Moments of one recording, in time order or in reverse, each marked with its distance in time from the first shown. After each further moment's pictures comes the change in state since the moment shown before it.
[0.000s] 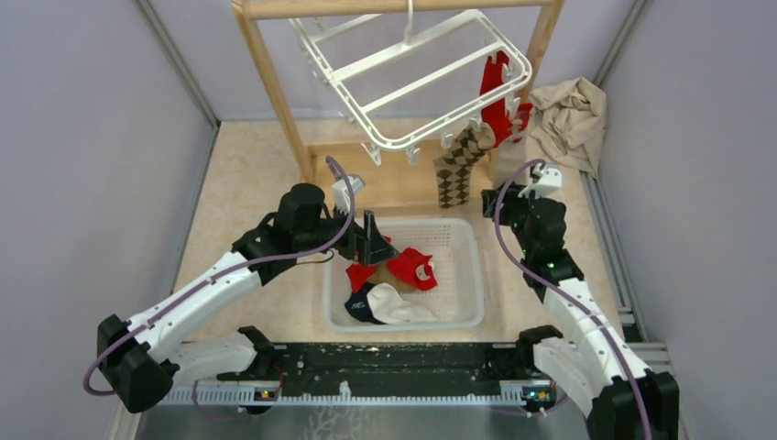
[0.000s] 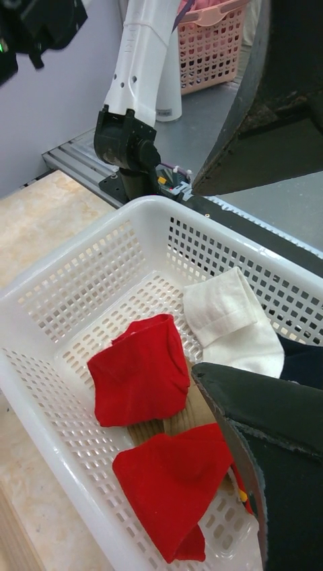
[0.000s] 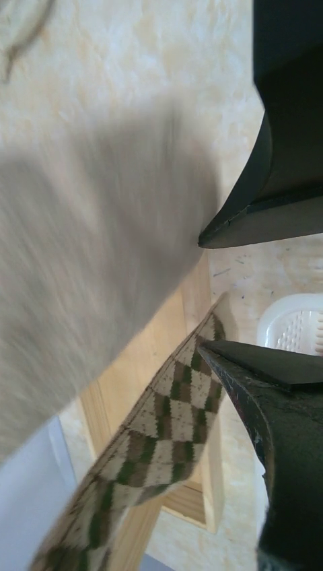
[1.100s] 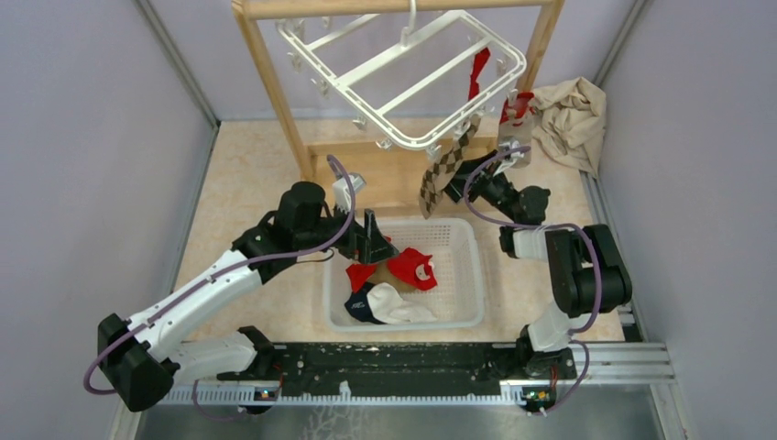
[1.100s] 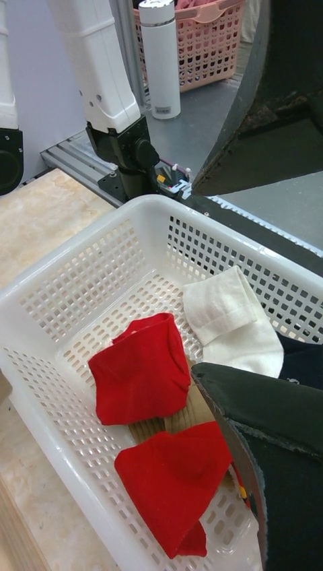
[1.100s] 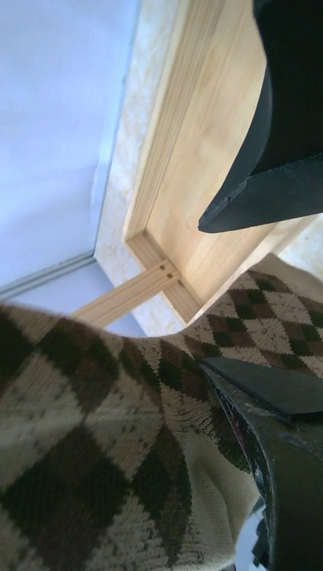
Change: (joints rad) left arm 0.000 0.004 0.019 -0.014 0.000 0.013; right arm -0.086 0.806 0.050 1.299 -0.825 0.325
